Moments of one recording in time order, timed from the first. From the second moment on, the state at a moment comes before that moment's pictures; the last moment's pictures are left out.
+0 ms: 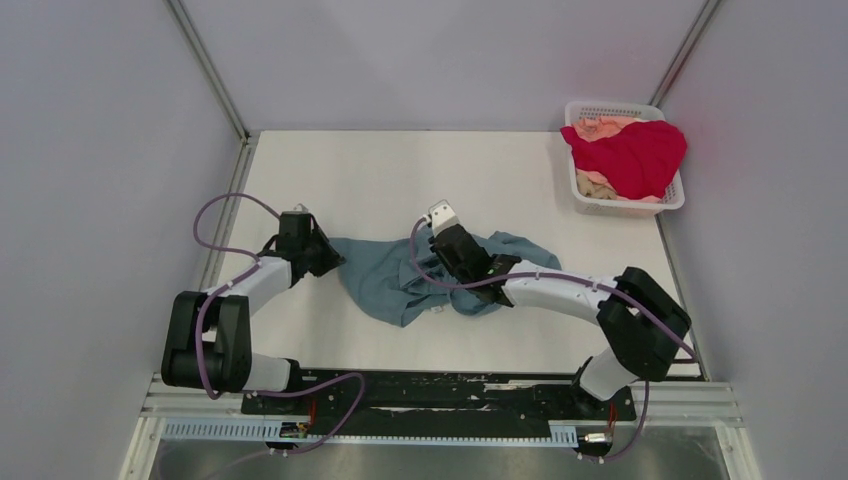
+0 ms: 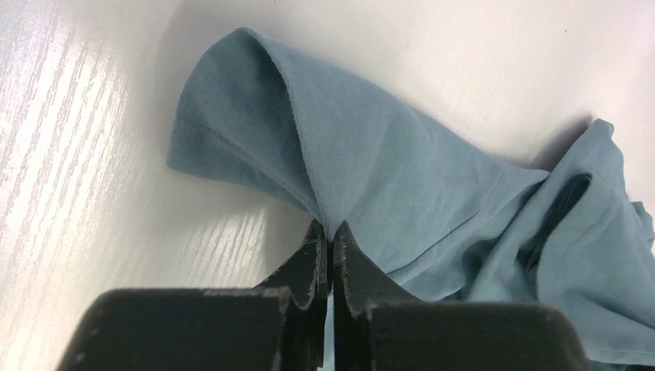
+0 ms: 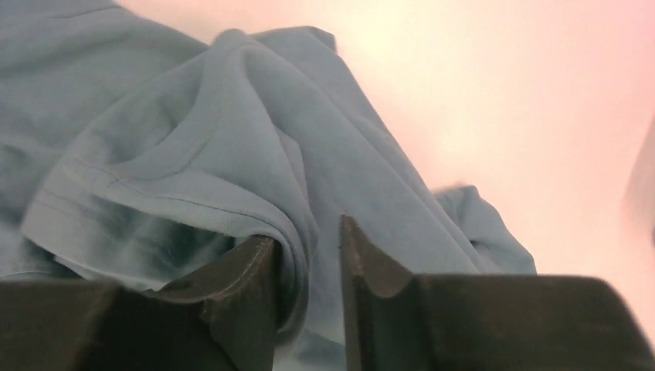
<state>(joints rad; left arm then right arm) -0.10 1.38 0.62 -0.10 0.13 -0.70 0.93 1.60 0.94 -0.01 0.51 0.01</state>
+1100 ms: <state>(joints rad) -0.10 0.60 0.88 -0.19 0.01 -0.65 0.65 0.84 1.10 0.07 0.31 -0.01</state>
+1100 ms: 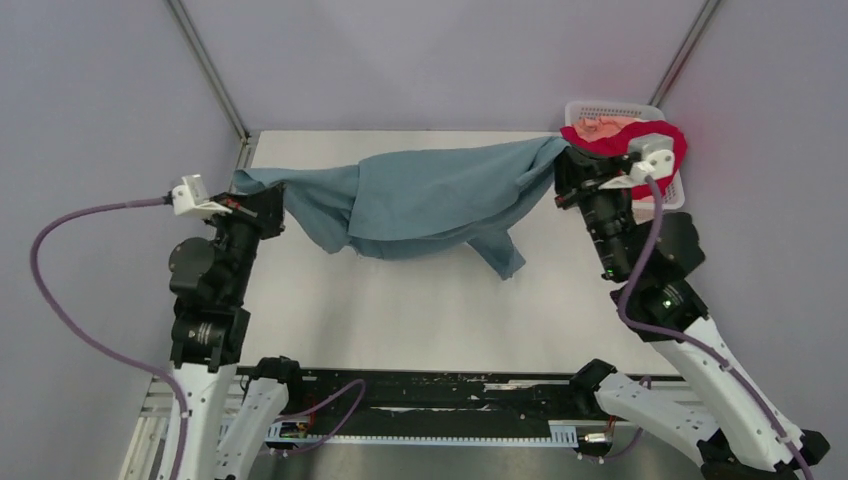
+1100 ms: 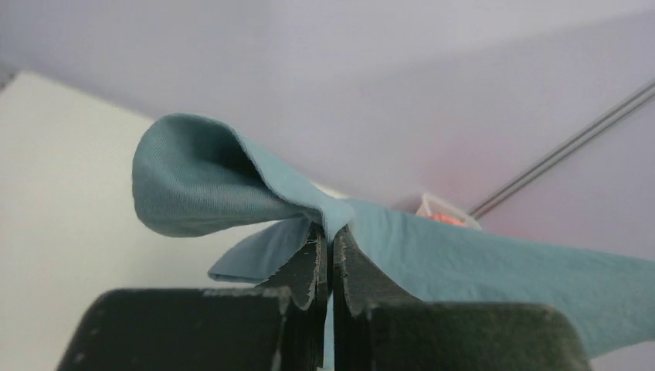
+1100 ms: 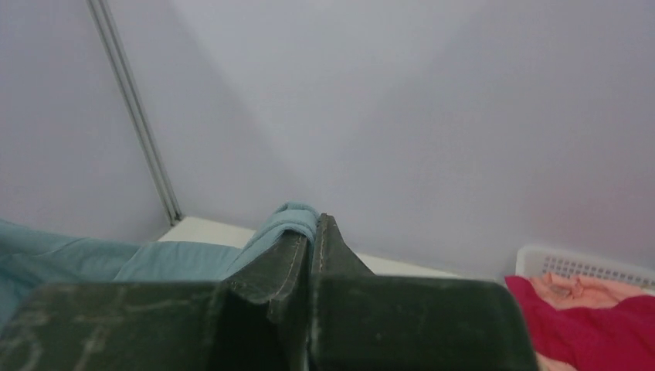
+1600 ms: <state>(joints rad) -0.10 0.44 1.29 -0.25 -0.15 -0.50 0.65 0.63 1.39 0.04 0.23 -0.06</state>
